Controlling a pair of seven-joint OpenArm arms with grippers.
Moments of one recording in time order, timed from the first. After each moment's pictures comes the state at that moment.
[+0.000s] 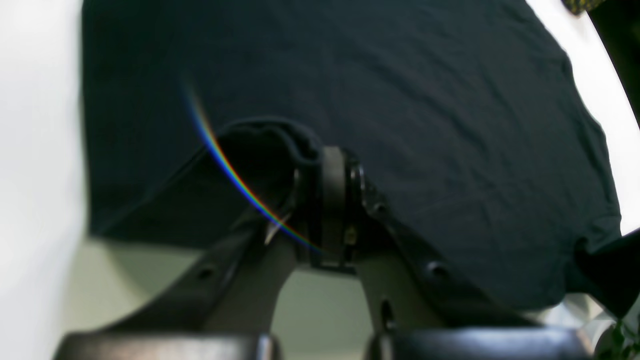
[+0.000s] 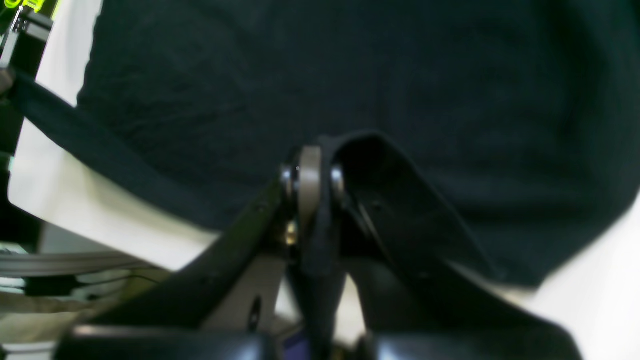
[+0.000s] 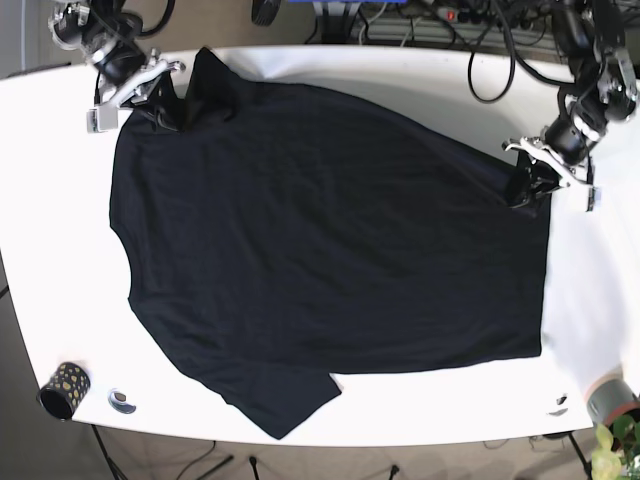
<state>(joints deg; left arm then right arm) 17.3 -14.8 -26.1 107.1 -48.3 -25.1 47.7 -29.1 5.0 39.9 111.7 55.3 38.6 -57.6</state>
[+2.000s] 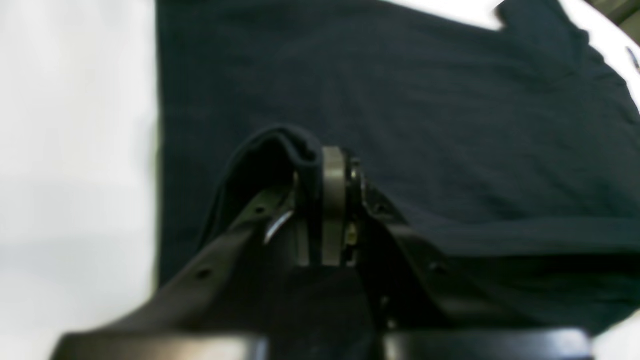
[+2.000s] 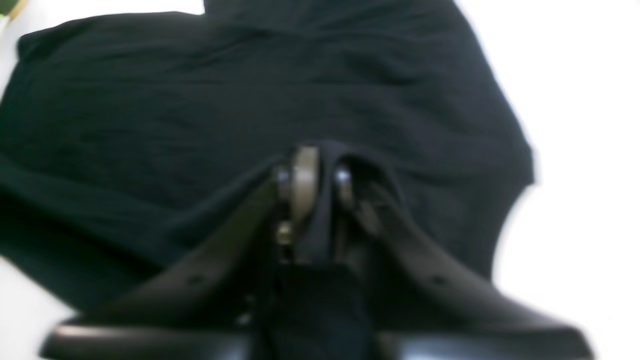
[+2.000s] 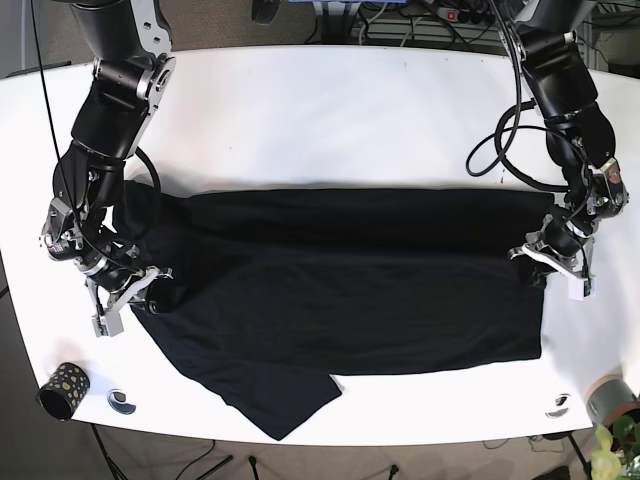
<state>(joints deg) -13.6 -13.2 -24.3 71.8 -27.2 -24.9 40.2 23.5 15.4 25.5 68.1 23.1 38.9 -48.8</state>
